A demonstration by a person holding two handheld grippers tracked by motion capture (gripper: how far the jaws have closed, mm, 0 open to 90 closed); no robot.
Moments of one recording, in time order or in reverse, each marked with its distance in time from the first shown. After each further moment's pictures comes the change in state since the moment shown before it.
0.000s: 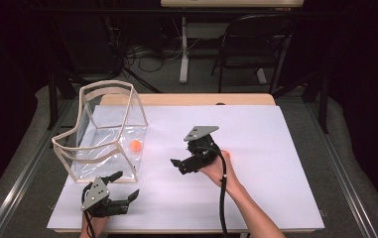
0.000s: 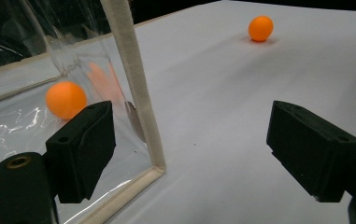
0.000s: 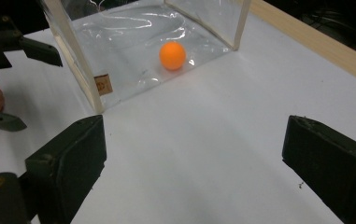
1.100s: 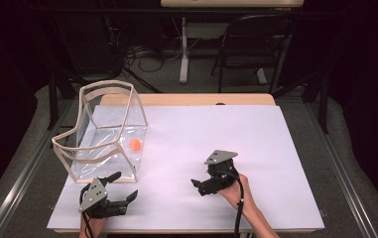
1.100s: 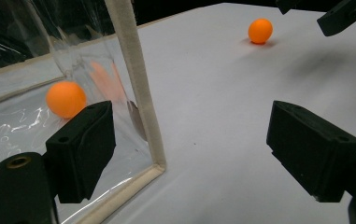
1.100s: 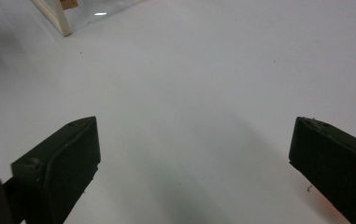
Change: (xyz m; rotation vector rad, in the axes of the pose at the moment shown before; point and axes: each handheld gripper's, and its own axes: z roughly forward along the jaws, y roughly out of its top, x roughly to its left) left arm -0.001 0.000 -0.003 -0.004 0.005 0.004; right arm -0.001 -0.081 -0.016 0.067 -0.091 0.063
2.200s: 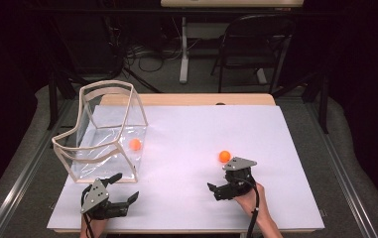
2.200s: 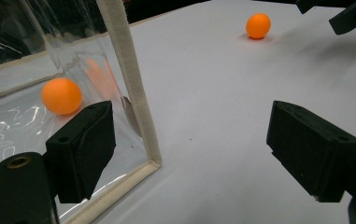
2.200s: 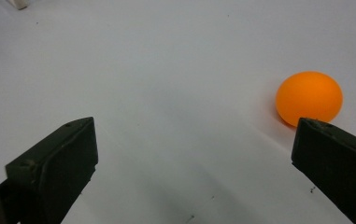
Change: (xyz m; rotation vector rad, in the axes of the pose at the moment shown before) left arm -0.003 -0.001 0.000 0.011 -0.005 0.001; right arm -0.019 -0.040 -0.021 -0.003 -0.081 0.076
